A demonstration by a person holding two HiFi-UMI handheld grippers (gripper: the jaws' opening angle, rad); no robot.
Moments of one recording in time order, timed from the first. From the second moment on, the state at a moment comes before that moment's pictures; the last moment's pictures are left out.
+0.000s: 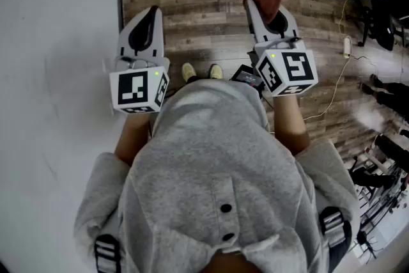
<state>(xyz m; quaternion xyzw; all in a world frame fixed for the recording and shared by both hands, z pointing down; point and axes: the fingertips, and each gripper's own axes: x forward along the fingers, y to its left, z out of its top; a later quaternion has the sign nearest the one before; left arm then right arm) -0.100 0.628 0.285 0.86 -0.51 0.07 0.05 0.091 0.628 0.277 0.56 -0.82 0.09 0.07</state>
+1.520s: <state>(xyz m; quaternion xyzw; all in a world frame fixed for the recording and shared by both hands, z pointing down) -0.129 0.489 0.307 0.87 -0.49 0.06 0.04 0.042 0.486 0.299 0.52 -0.85 0.08 0.01</state>
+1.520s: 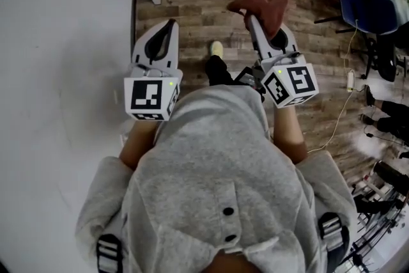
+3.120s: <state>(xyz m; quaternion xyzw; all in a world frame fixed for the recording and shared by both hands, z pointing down) -0.024 0.178 0.312 0.84 -0.53 0.11 0.05 0.144 0.151 0.314 0.47 -0.87 0.10 0.05</state>
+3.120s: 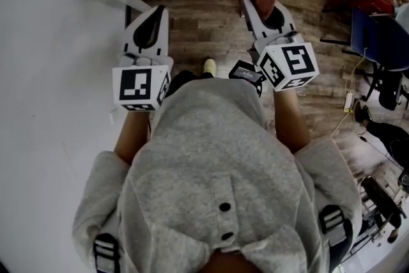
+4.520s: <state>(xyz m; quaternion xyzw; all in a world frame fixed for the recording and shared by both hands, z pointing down) -0.097 -0.083 0.352 0.86 -0.49 0.12 0.08 0.088 -0.091 0.348 0.52 -0.84 0.11 0.12</state>
